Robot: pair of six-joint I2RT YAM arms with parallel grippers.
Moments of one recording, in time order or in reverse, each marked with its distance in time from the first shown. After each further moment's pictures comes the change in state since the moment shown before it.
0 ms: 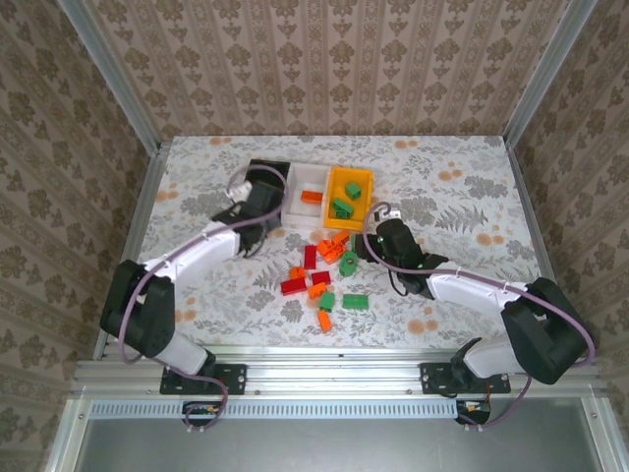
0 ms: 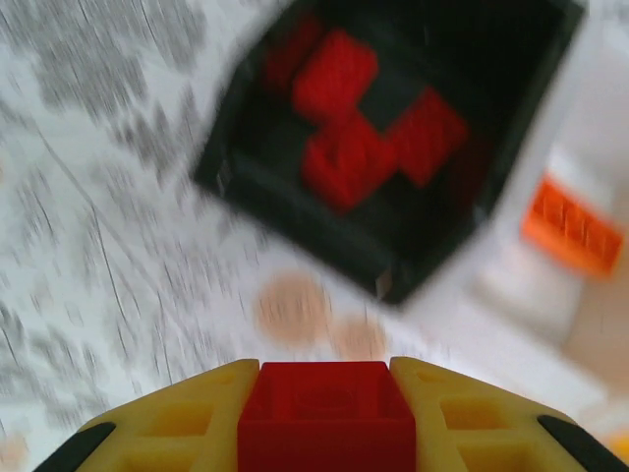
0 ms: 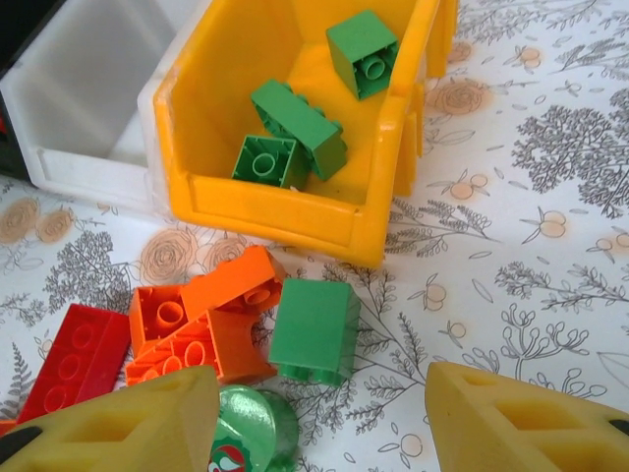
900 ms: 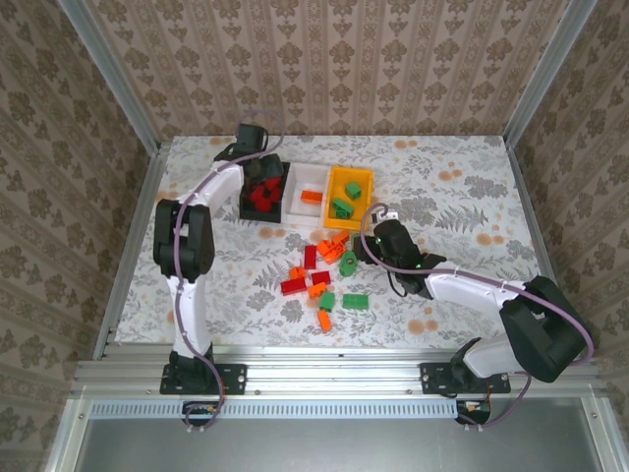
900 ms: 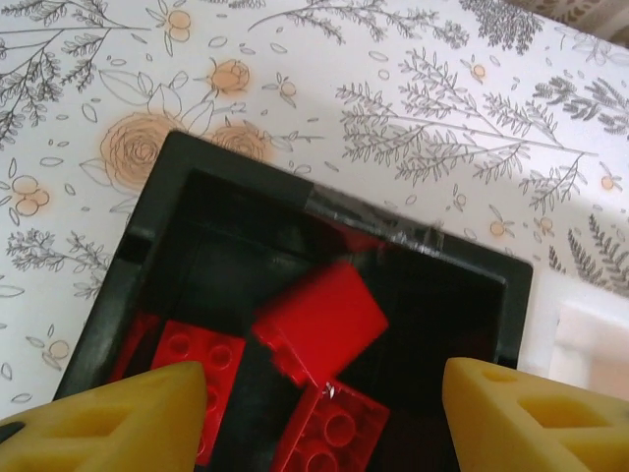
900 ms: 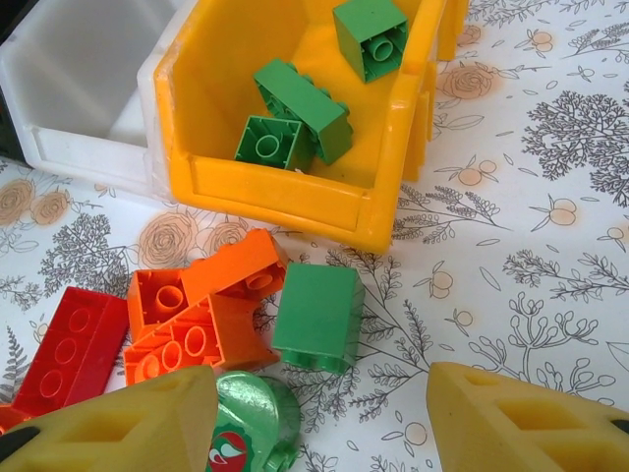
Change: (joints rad) left arm 0.203 0.566 0.643 -0.056 0.349 0.347; right arm 0.012 0.006 0.007 -0.023 0.000 -0.005
